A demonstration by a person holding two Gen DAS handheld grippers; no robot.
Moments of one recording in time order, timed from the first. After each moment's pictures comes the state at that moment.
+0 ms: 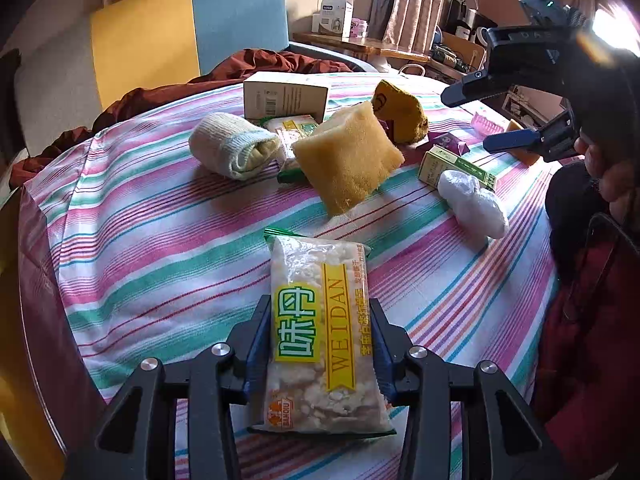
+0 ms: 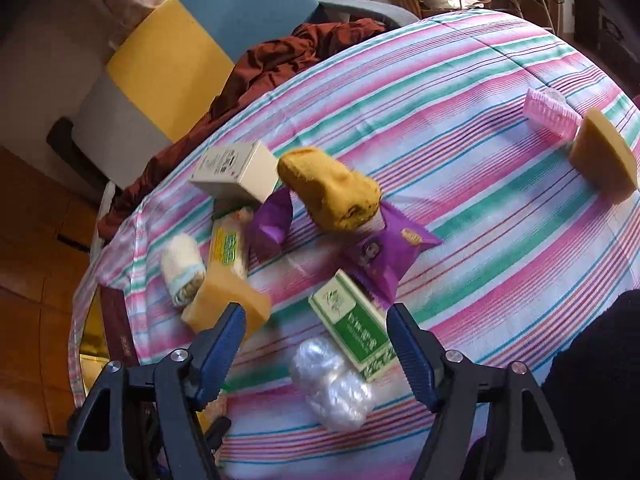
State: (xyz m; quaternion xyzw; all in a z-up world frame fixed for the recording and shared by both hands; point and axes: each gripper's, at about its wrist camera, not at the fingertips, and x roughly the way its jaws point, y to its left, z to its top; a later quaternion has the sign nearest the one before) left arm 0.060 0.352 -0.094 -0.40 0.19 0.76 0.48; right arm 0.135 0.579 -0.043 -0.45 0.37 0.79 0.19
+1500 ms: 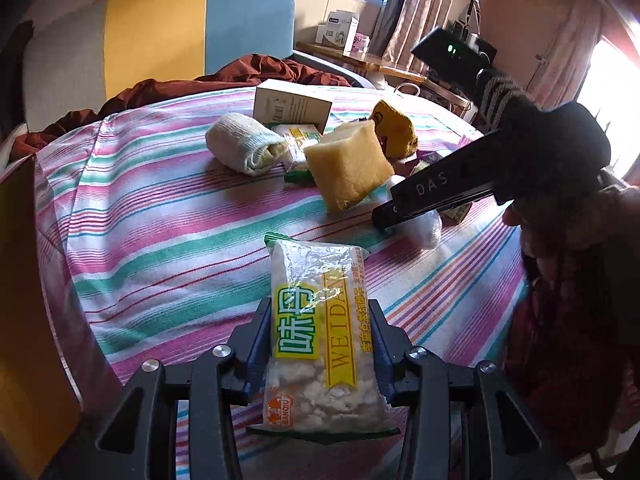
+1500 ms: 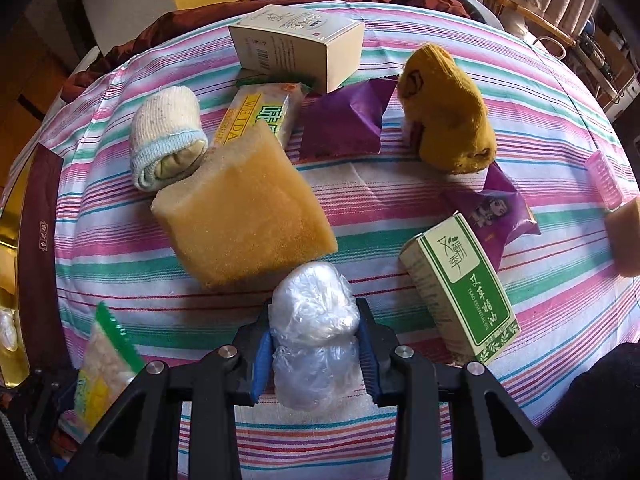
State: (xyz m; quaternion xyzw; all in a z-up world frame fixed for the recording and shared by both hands) left arm 0.058 0.322 -0.077 -0.41 0.13 0.76 0.49; right arm 0.083 0.513 -0.093 -0.59 0.19 0.77 0.19
